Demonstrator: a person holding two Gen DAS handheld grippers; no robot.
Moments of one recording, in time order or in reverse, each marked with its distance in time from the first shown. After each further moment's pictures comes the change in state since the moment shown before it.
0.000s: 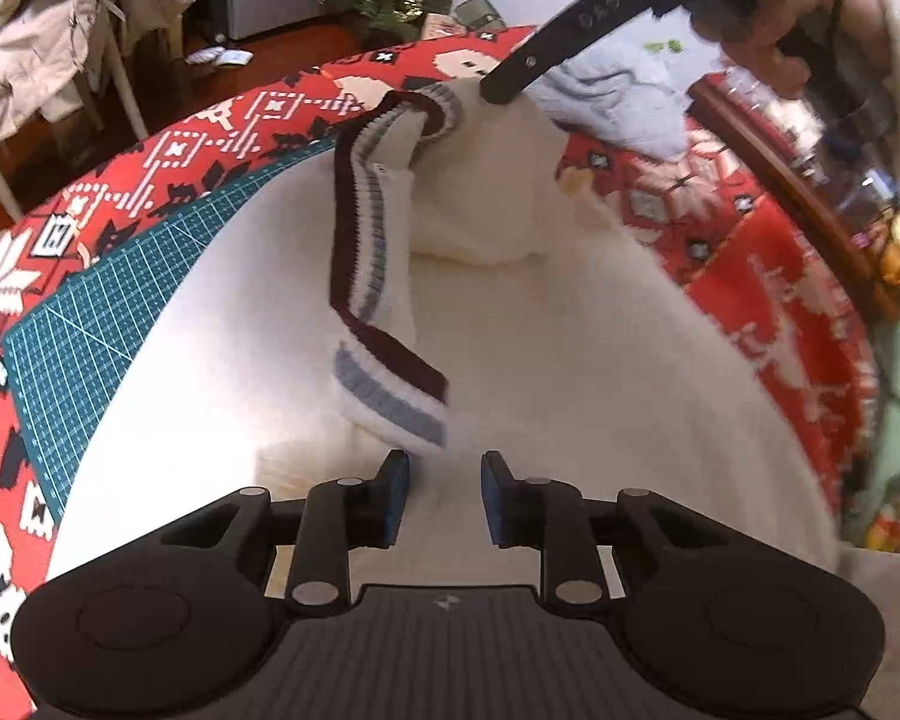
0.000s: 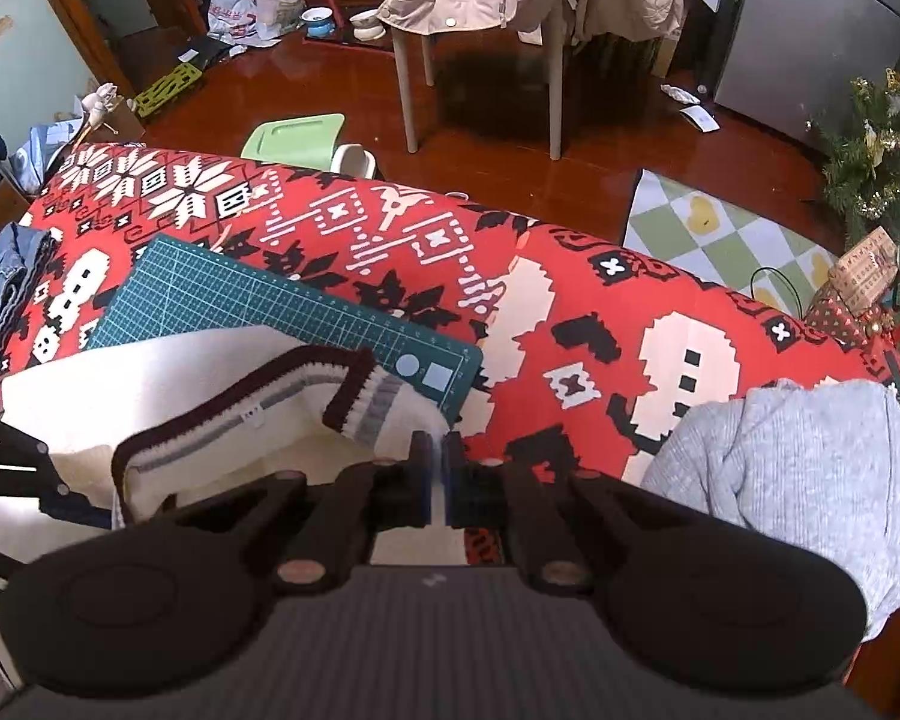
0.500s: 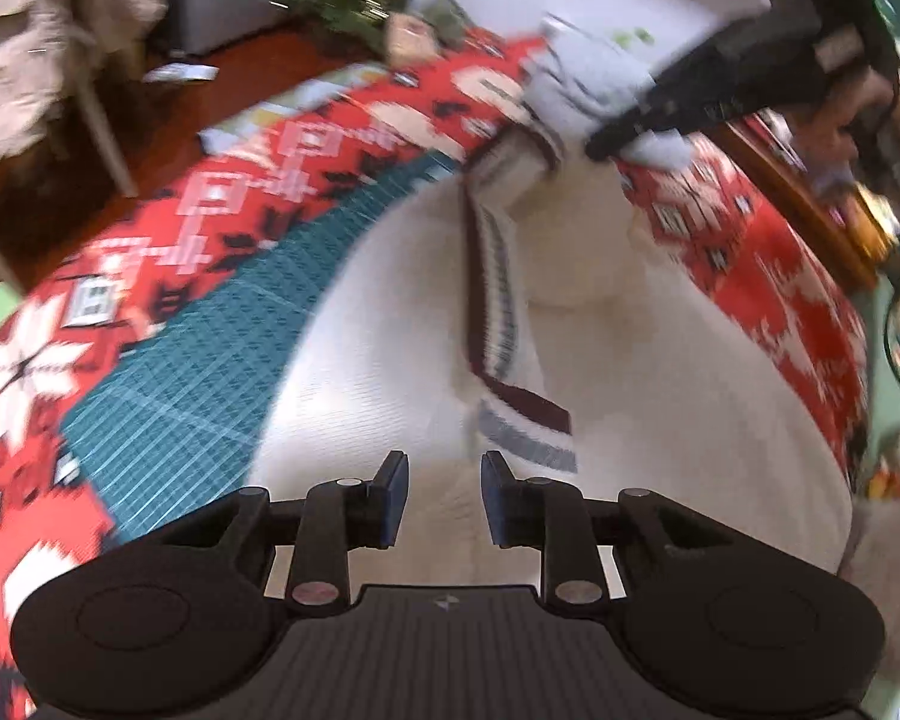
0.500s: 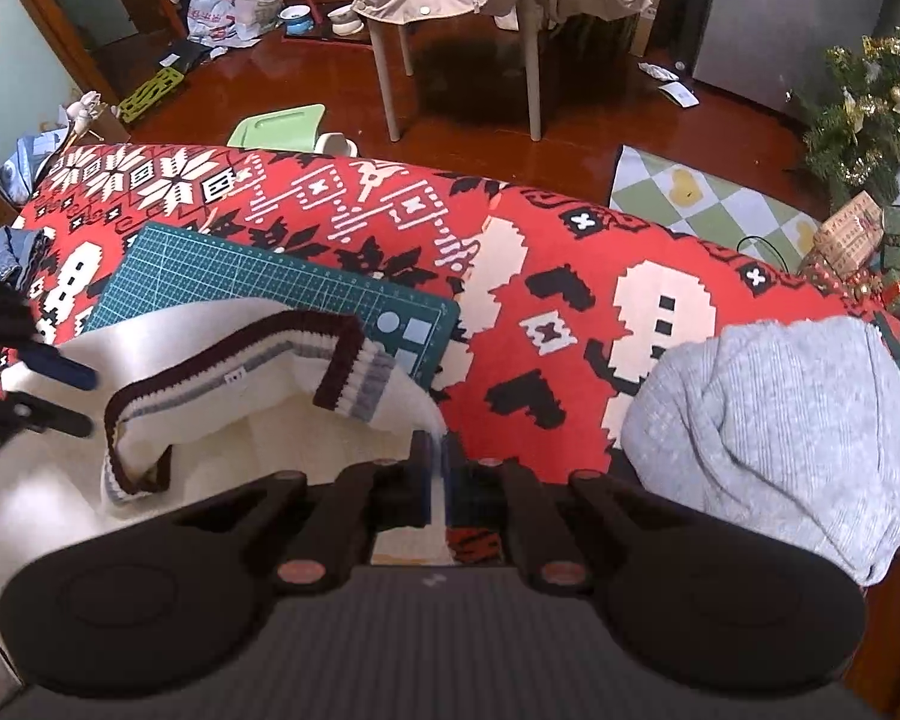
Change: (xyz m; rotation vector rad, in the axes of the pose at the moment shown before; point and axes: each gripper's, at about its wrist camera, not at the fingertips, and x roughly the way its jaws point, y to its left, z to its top) left arm 0.005 0.058 0.035 0.179 0.061 -0.061; right arm -0.008 -0.010 -0.022 0.049 0.018 -0.007
